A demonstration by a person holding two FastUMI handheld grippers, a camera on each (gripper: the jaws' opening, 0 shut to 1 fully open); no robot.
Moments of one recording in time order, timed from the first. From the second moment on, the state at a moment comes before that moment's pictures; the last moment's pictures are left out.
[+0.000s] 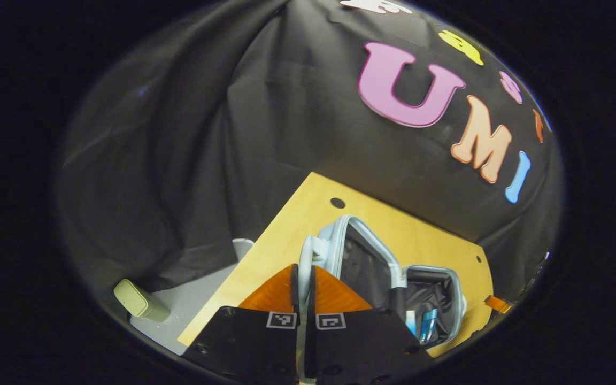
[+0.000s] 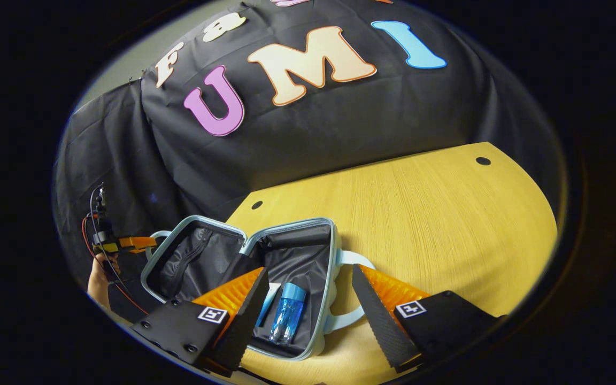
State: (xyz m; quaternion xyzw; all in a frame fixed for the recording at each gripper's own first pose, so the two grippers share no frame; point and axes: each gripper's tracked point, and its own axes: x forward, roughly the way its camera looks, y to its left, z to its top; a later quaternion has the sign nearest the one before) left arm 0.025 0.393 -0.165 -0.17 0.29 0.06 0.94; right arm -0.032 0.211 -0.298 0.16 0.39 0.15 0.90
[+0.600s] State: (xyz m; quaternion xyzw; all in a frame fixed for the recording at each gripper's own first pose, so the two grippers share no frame) left arm 0.034 0.229 -0.058 -0.17 0.21 -0.05 0.96; right arm -0.030 0.151 -0.254 0.15 0.35 0.18 0.91
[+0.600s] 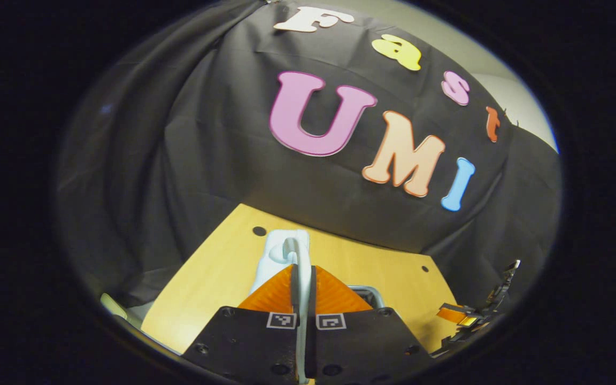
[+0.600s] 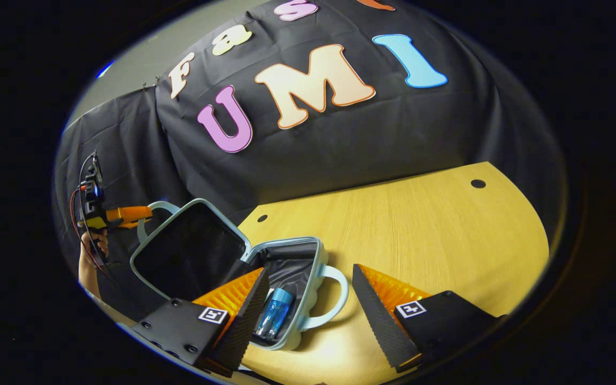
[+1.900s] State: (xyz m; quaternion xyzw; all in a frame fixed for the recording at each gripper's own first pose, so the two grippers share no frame) left arm 0.025 -0.051 -0.162 -0.12 0.34 -0.20 0.91; right arm -0.045 -0.006 -0.224 0.13 0.32 0.12 0.93
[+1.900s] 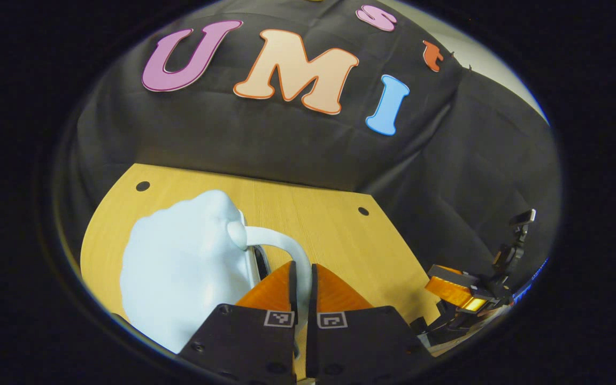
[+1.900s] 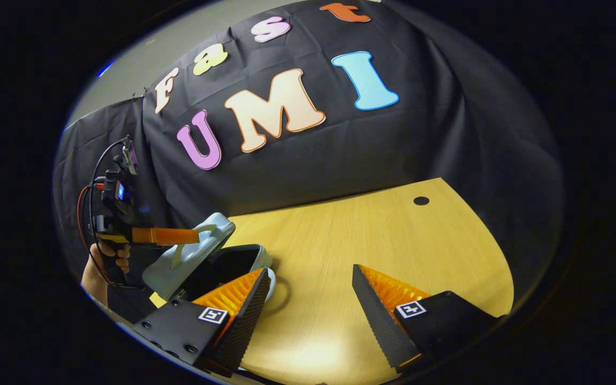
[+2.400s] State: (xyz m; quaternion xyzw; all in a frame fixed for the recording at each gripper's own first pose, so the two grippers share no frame) left arm 0.018 -0.065 -0.113 -0.11 0.20 -0.12 0.97; right arm -0.019 -0.018 -0.143 0.06 0.21 0.15 0.96
